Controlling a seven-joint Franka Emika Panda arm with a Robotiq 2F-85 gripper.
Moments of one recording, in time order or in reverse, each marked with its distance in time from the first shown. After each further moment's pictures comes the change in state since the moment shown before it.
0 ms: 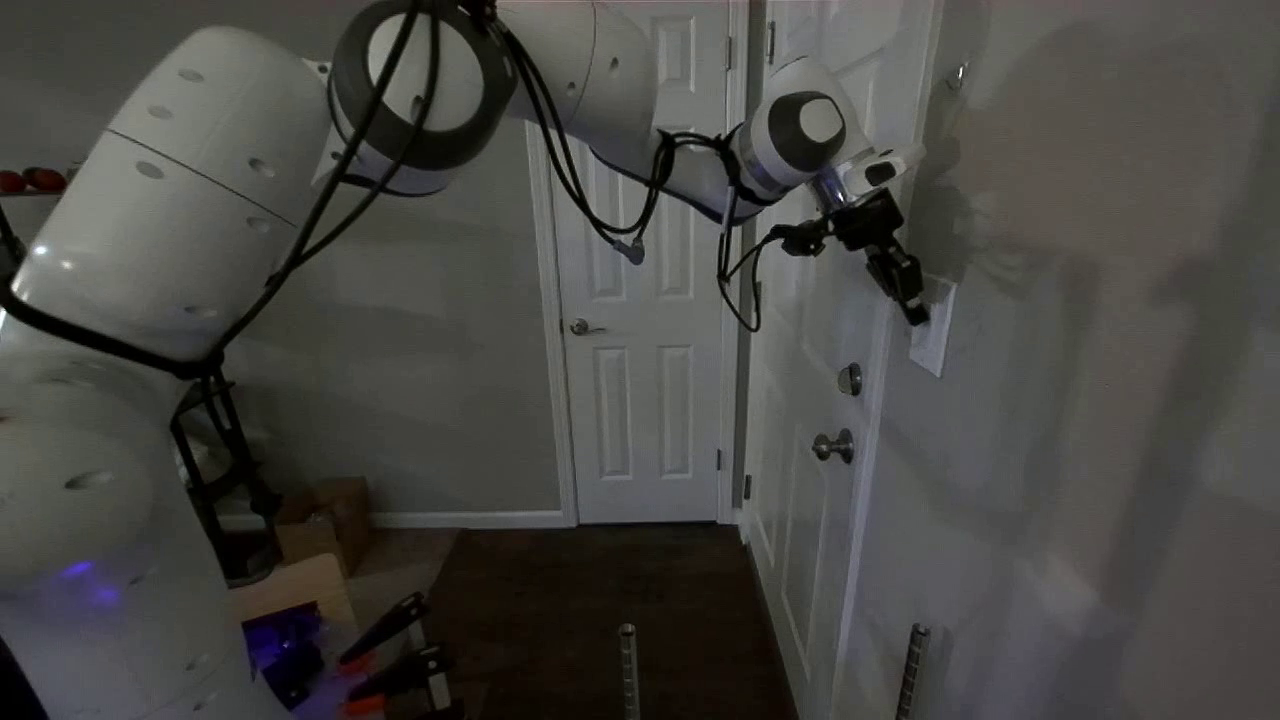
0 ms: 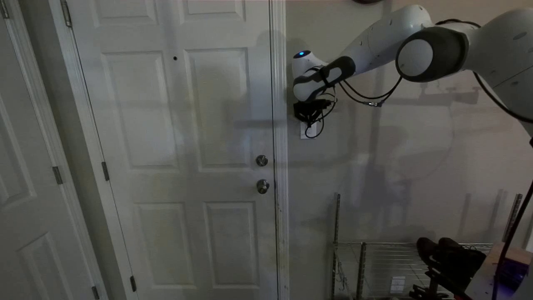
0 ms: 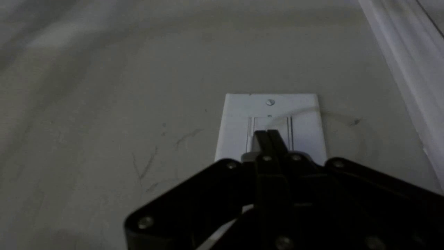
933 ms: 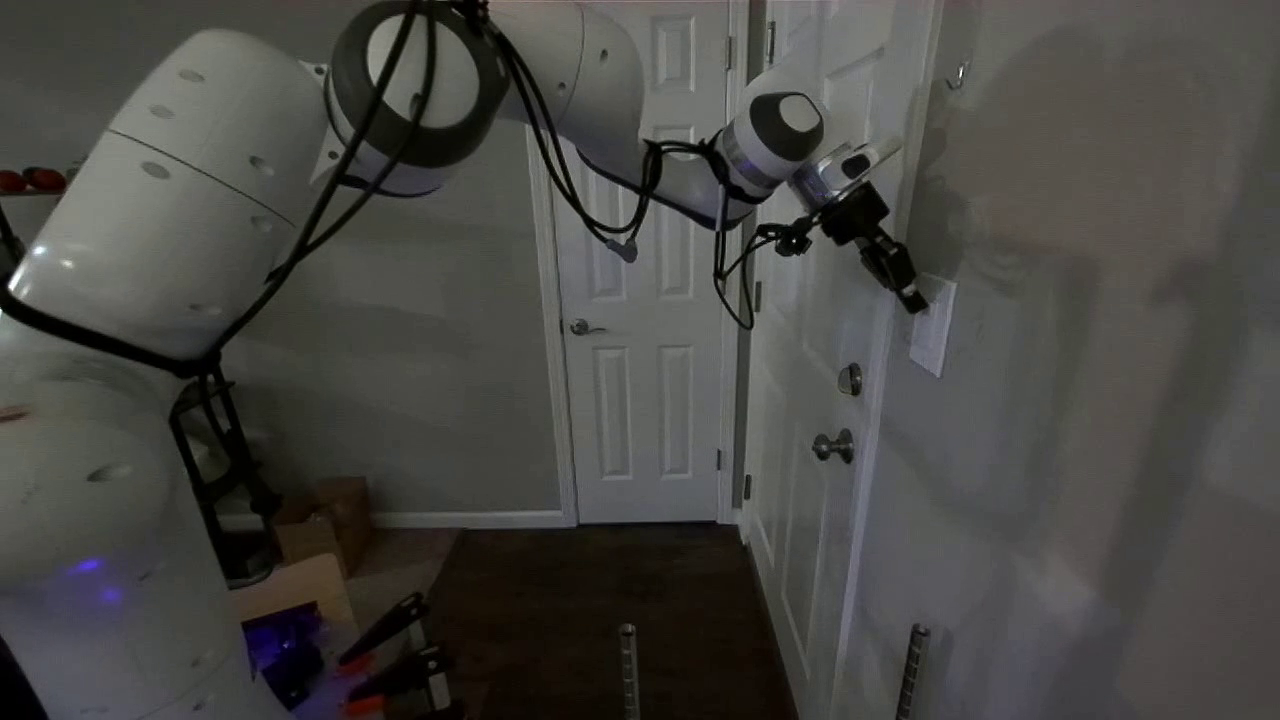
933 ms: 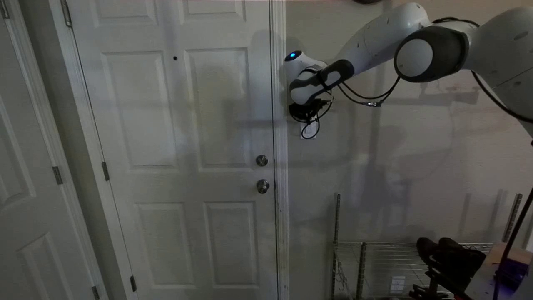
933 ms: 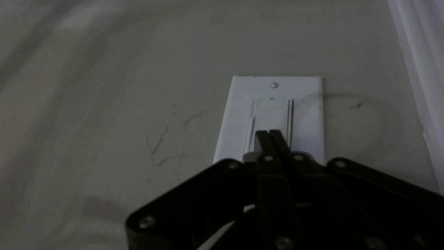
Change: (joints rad) arm 0.064 0.000 -0.038 0.002 -0.144 -0.029 0.137
